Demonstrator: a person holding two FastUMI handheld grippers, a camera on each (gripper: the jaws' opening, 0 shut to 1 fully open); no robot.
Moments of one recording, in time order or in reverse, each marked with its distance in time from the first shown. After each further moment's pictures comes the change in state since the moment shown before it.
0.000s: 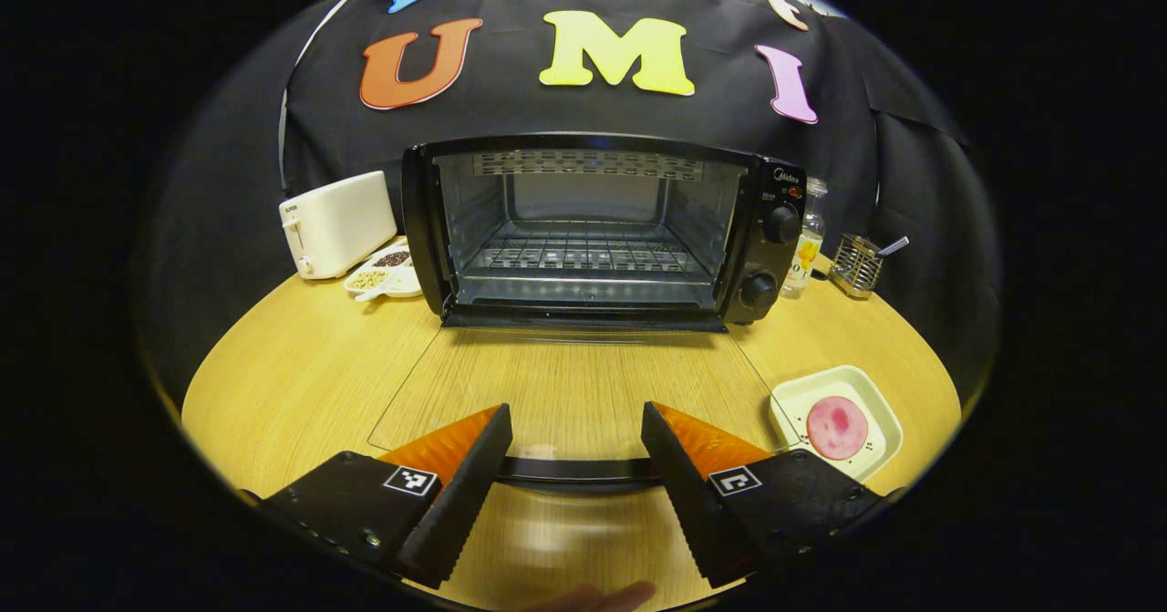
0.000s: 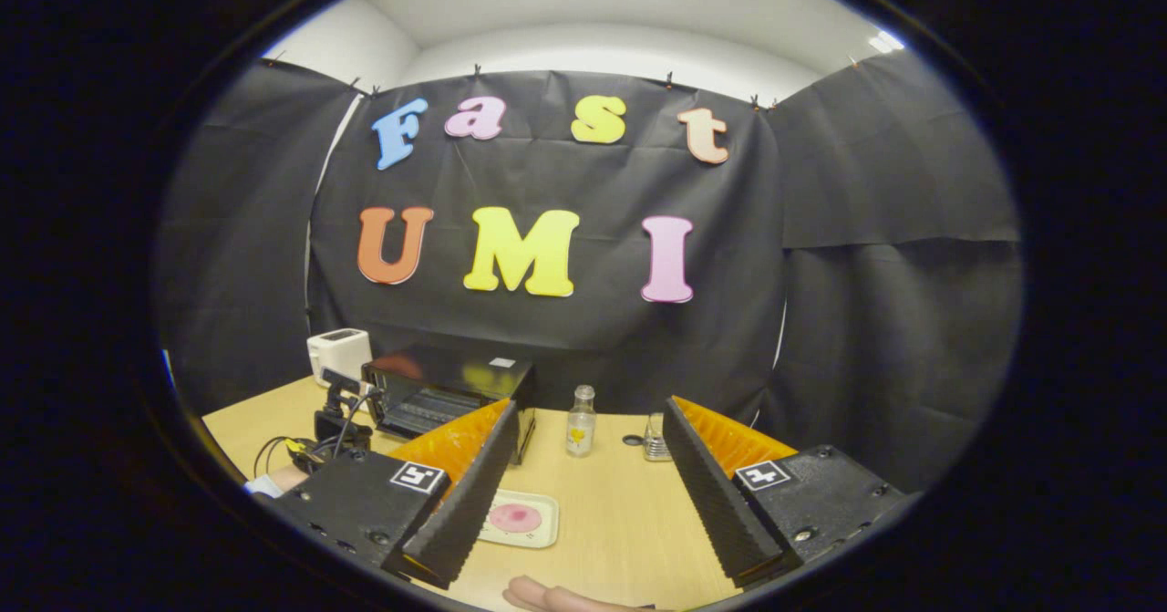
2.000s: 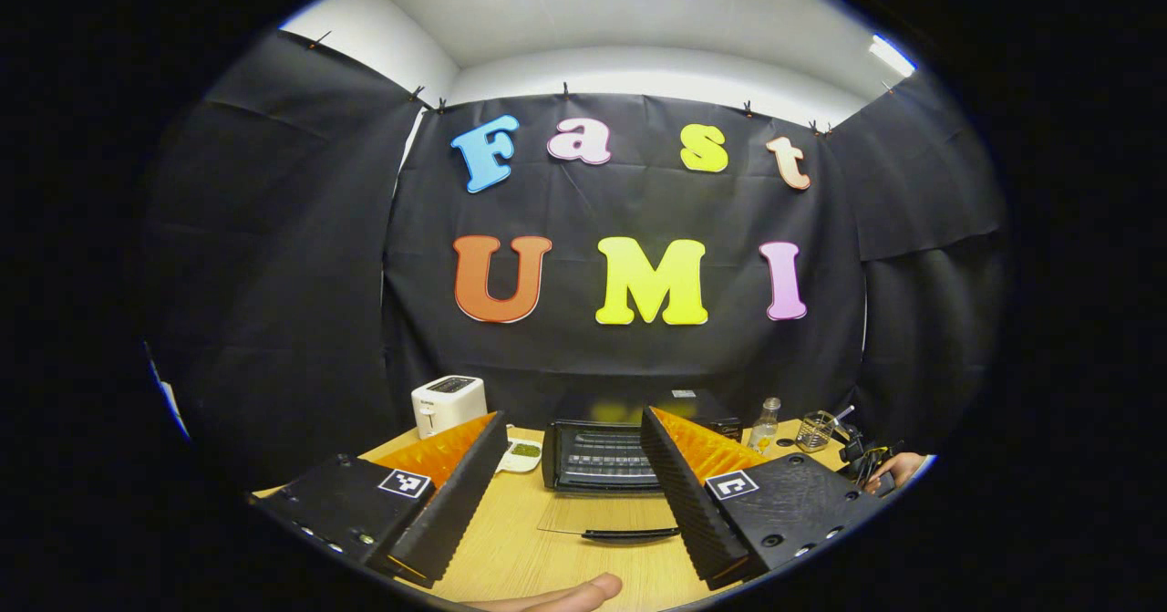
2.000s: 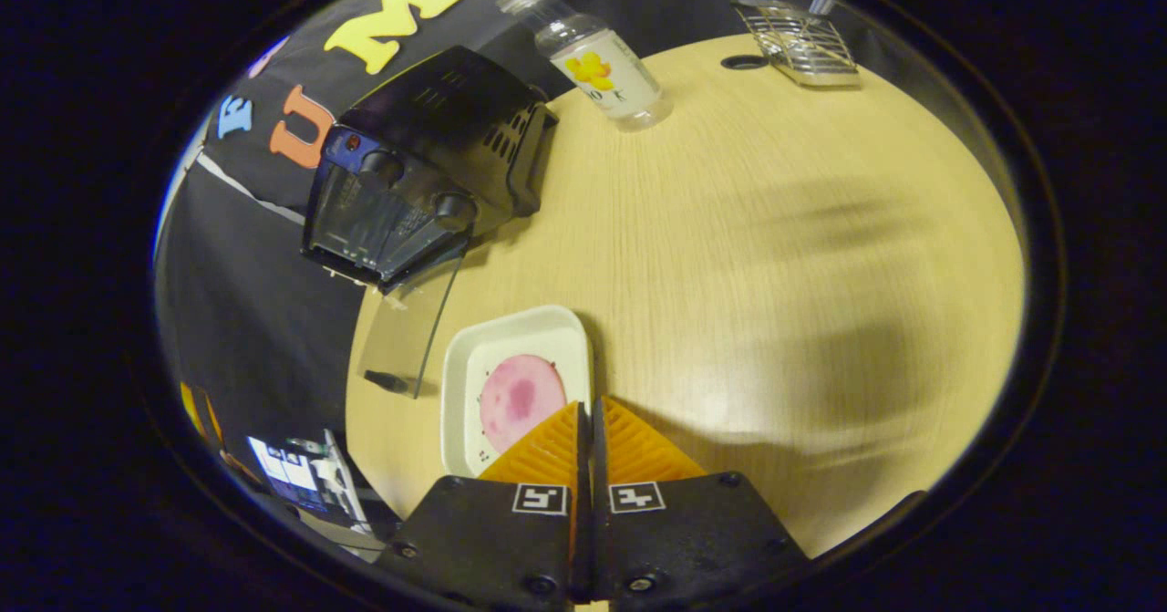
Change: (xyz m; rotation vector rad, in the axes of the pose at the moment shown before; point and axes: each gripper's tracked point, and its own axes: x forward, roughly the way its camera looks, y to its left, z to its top) left arm -0.271 0.059 0.182 -0.001 -0.572 0.123; right arm 0.169 0.054 -0.327 0.579 1.038 0.437
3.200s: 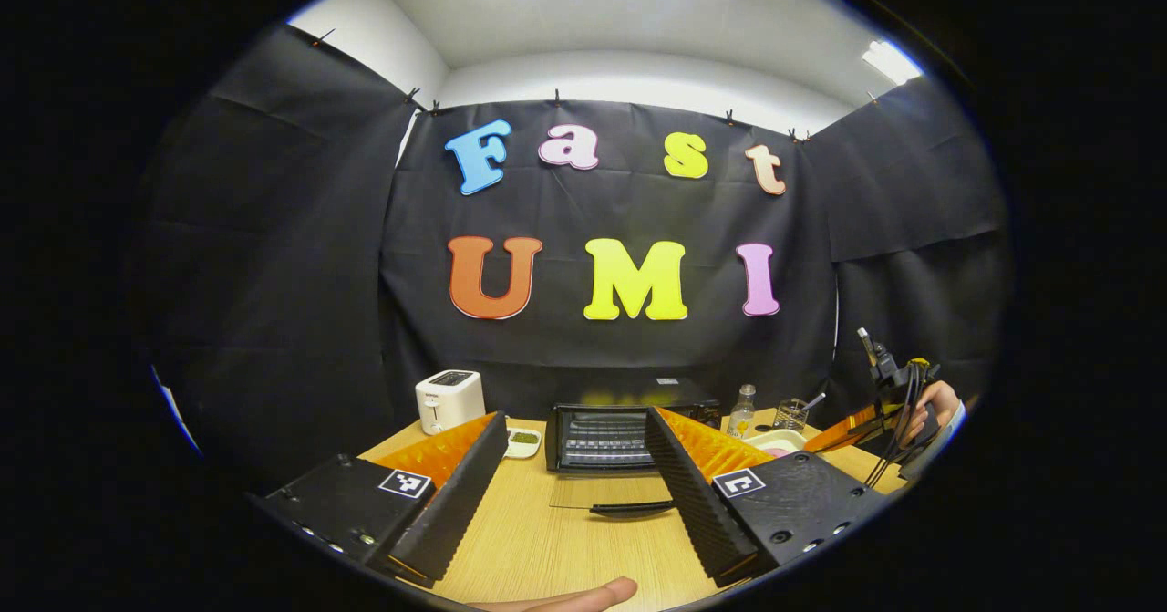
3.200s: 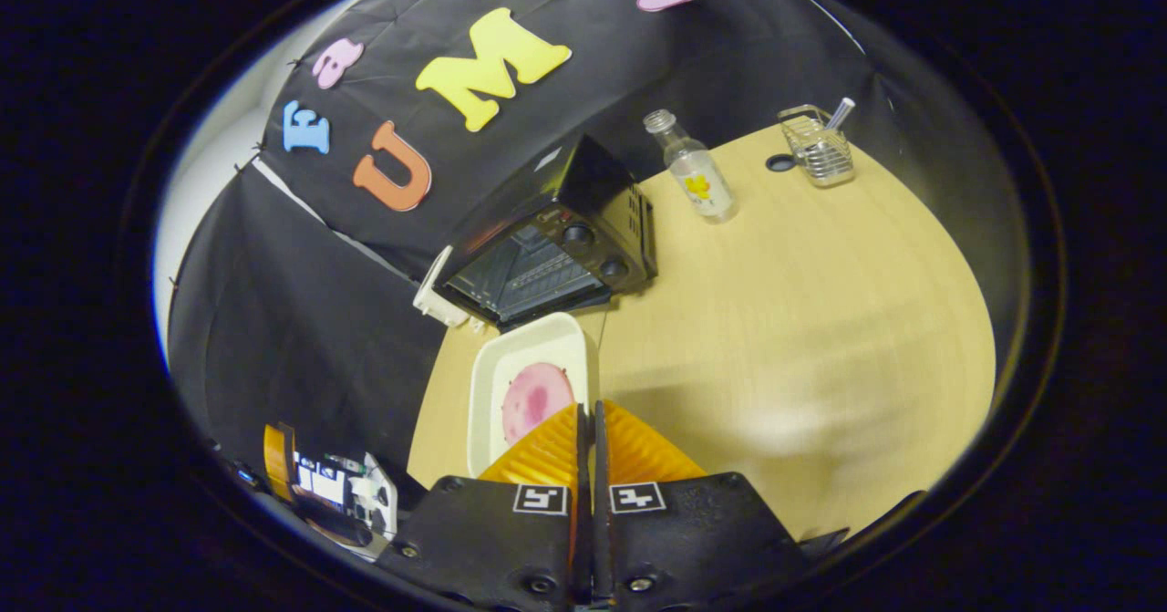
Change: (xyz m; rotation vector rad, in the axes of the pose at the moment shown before) left arm -0.064 0.024 -0.010 -0.026 0.001 -0.083; right arm -0.115 0.140 -0.020 -0.021 -0.237 0.107
